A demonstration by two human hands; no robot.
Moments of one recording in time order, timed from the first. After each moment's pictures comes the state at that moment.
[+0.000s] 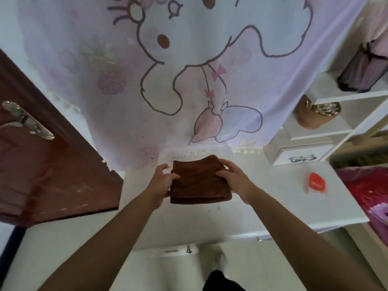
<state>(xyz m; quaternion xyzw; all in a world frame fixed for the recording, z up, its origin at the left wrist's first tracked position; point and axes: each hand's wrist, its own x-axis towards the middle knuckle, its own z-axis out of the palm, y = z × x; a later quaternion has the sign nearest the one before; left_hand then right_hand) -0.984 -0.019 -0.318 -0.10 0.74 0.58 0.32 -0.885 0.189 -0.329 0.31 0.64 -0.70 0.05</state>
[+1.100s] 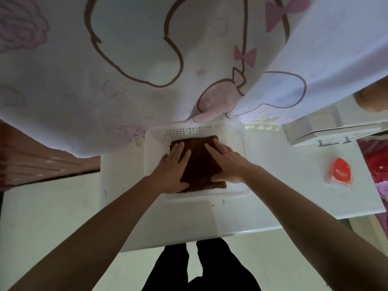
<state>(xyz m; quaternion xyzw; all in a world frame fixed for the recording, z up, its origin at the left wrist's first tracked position) -1.085 0.012 -0.449 0.41 0.84 0.00 0.34 -0.998 0.224 -0.432 0.03 0.94 -0.17 0.31</state>
